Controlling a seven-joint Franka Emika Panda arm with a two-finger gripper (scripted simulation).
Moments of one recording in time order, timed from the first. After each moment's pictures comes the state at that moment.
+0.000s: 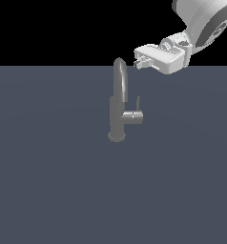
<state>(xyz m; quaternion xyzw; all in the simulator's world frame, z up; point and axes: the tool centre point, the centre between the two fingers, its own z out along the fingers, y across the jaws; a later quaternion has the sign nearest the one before) 0.059 -0.082 0.288 -0.72 0.40 0.41 0.40</state>
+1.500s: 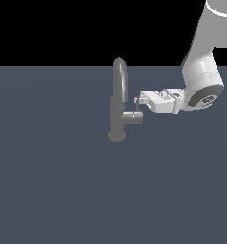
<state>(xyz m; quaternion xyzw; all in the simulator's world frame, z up) 0.076 -0.090 0.161 -0.51 0.49 0.51 0.49</state>
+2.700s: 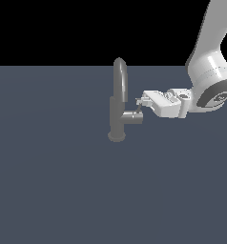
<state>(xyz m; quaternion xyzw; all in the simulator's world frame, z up) 0.030 -0.091 0.168 -0.51 0.49 0.50 0.49</state>
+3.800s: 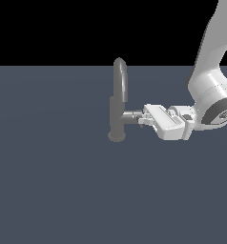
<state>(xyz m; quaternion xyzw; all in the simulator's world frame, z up) -0.015 -0.092 0.119 -0.52 0.48 0.50 0.50</state>
